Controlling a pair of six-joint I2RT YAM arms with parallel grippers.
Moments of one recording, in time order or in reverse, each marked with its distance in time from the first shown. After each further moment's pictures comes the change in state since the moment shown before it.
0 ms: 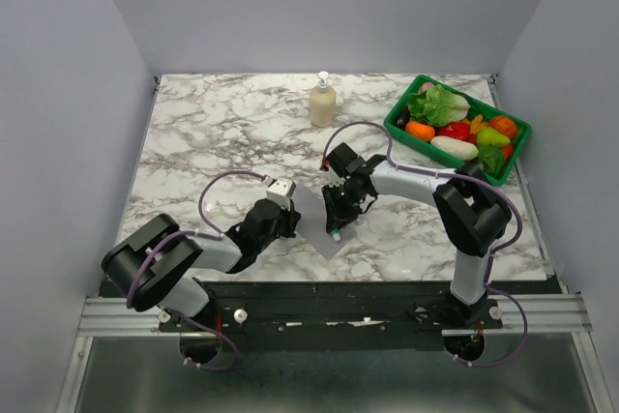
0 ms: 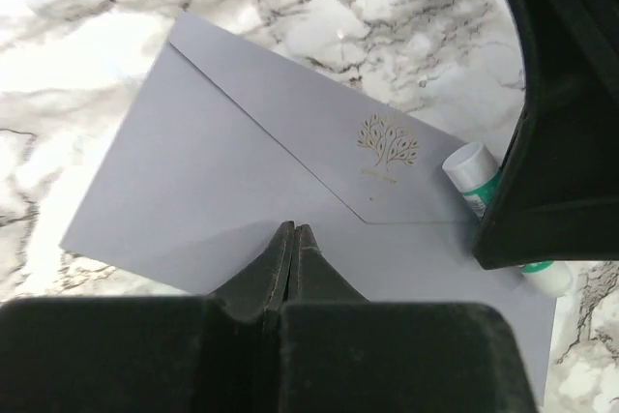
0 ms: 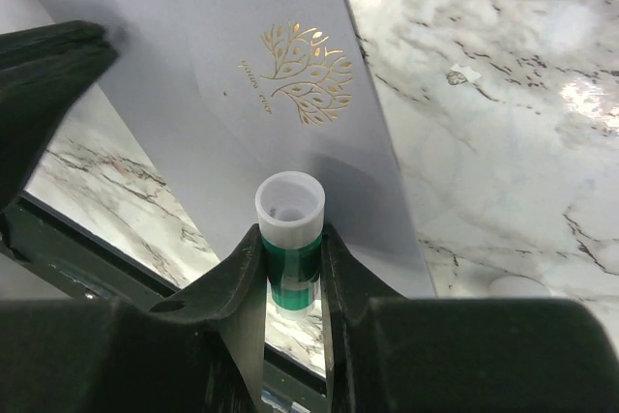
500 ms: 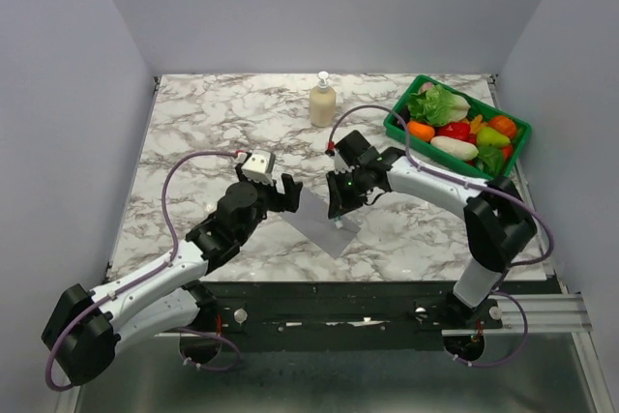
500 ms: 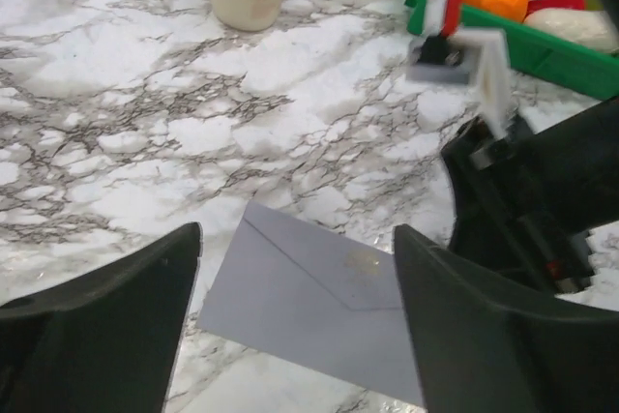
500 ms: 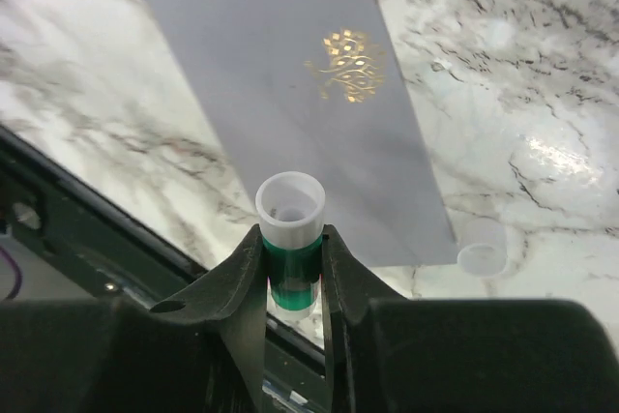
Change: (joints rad) left arm 0.000 -0.562 0.205 -0.513 -0.163 0.067; right arm -0.008 -0.137 0.012 -0.032 0.025 -0.027
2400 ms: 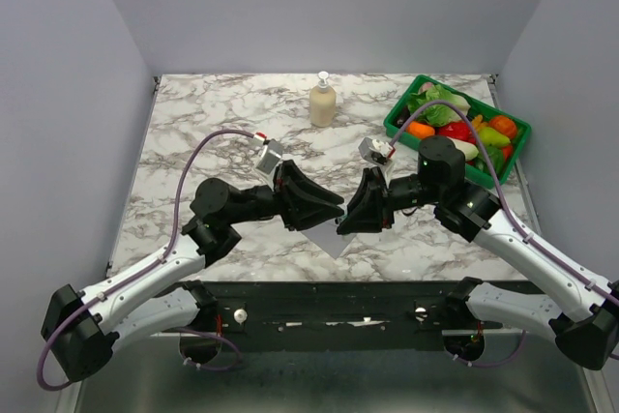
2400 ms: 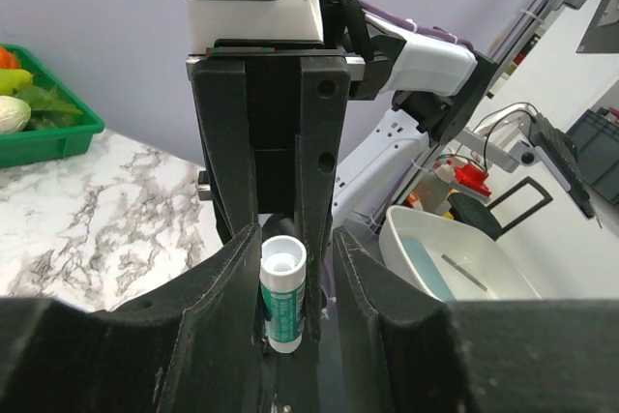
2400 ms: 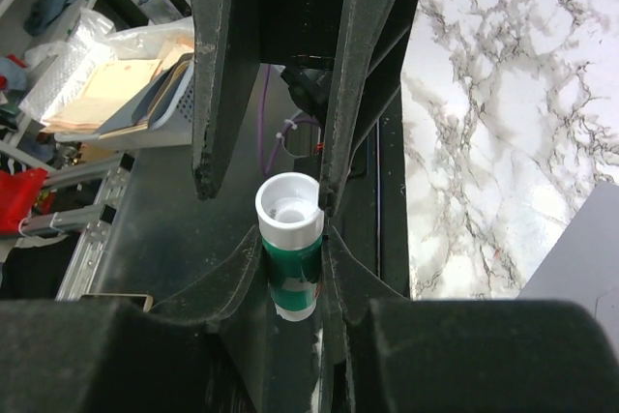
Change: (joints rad) left arm -0.040 -0.005 0.162 0.396 0.955 -0.435; right arm 0.000 -0.731 -0.258 0.441 -0.723 -0.164
